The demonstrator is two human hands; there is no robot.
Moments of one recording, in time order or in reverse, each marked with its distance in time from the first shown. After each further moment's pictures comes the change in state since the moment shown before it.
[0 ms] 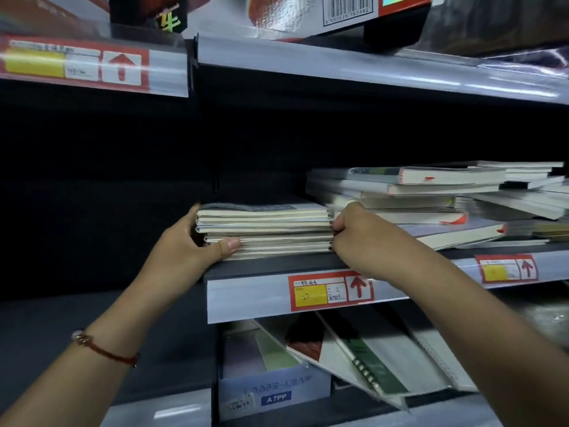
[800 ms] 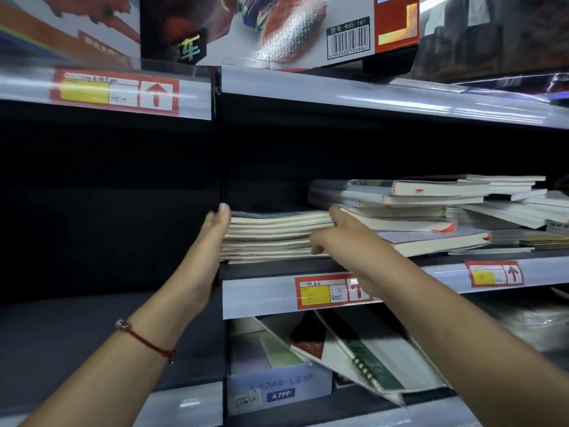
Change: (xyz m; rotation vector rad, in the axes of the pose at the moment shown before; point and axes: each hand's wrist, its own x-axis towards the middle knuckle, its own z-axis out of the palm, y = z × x) left_hand 0.001 0.003 0.015 -0.465 -0.081 -0.261; right_hand -0.004 -0.013 0.015 0.483 0.000 0.036
